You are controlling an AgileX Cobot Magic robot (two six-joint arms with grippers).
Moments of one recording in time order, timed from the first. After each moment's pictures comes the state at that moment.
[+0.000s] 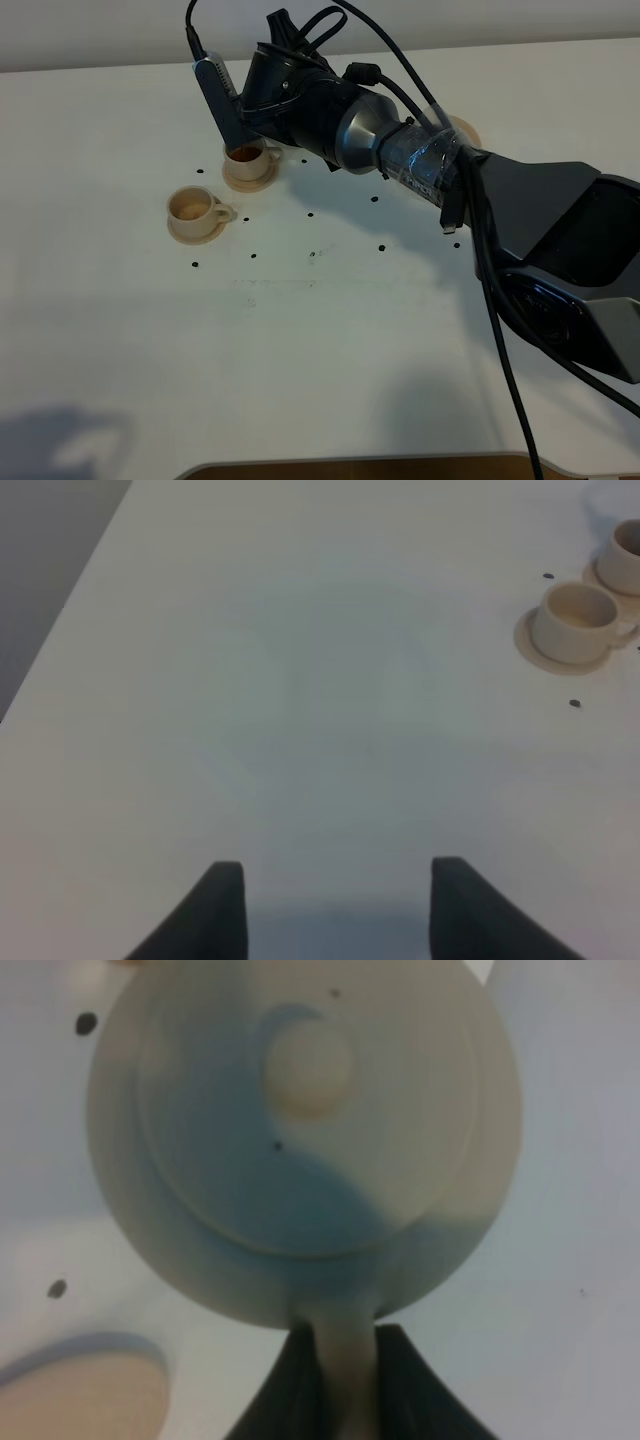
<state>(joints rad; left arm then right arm) 0.12 0.00 -0.51 0.06 1.05 0.00 0.82 2.47 -2.21 -0.80 0.93 -0.78</state>
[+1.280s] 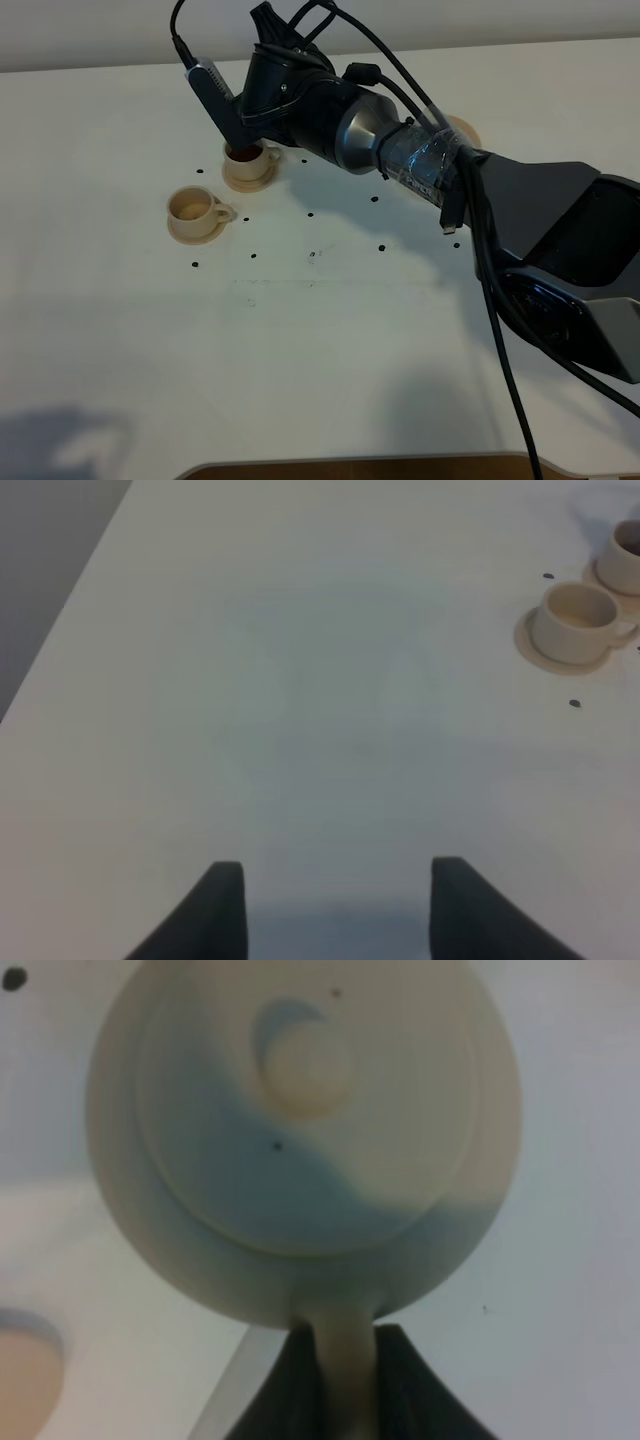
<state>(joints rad) 0.12 0.00 -0.51 0.06 1.05 0.00 0.82 2.47 -2.21 -0.87 0.88 -0.89</state>
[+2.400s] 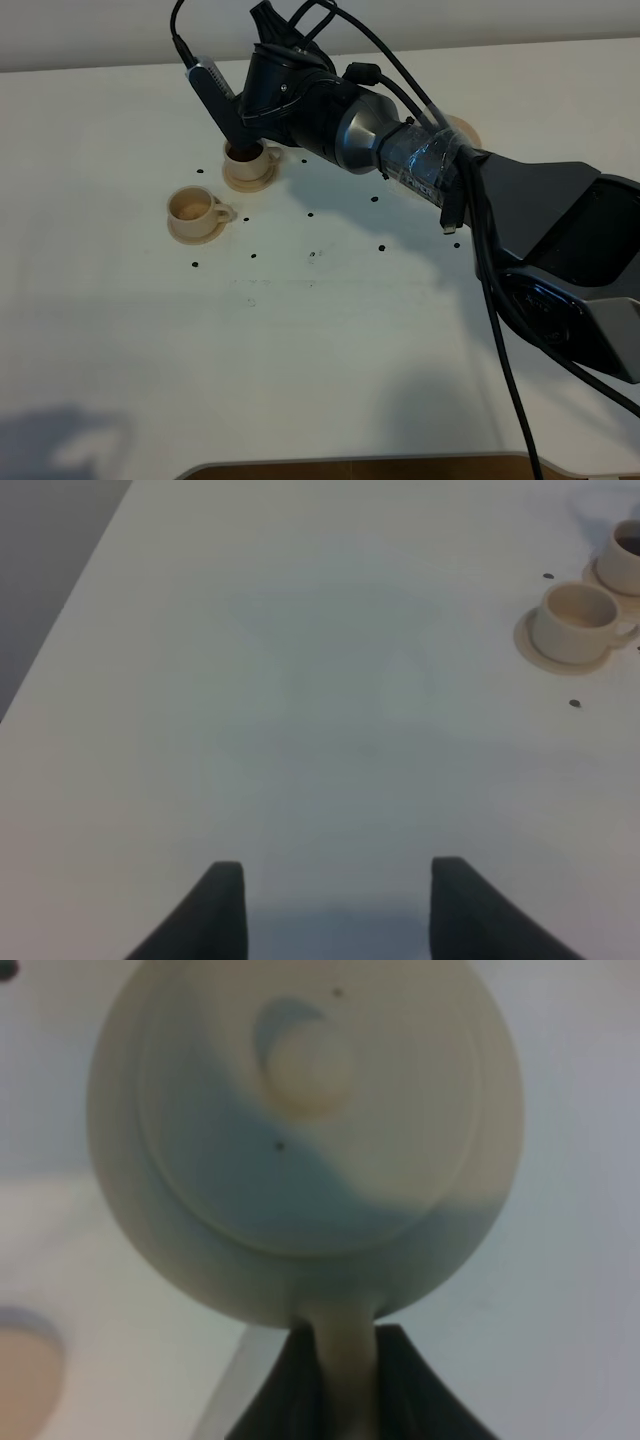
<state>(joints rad) 0.12 0.00 -0.51 0.06 1.05 0.00 0.82 2.47 -2.21 -0.87 0.88 -0.86</state>
